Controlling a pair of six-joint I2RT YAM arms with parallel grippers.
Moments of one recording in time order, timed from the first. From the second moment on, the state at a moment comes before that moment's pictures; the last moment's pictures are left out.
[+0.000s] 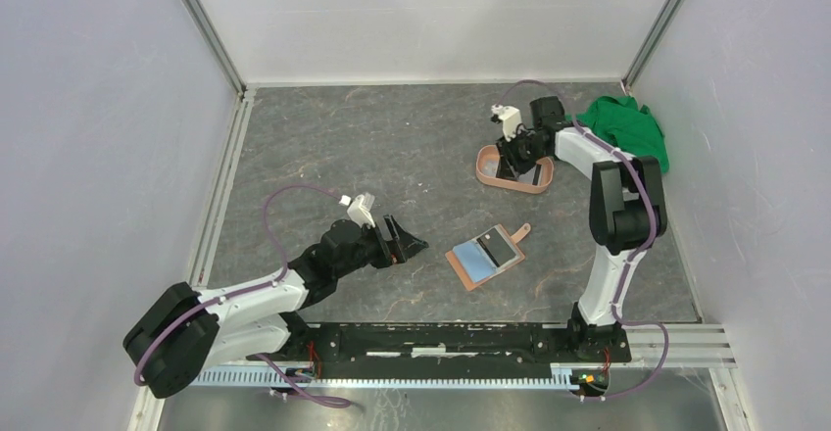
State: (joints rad) left arm -0.77 1.05 0.26 0.39 0.09 -0.94; right arm 0.13 1.93 1.34 -0.47 -0.46 -0.43
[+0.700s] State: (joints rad) left arm -0.76 1.00 0.28 0.27 0.08 -0.89; right arm 0.29 1.83 1.26 -0.78 -0.65 -0.88
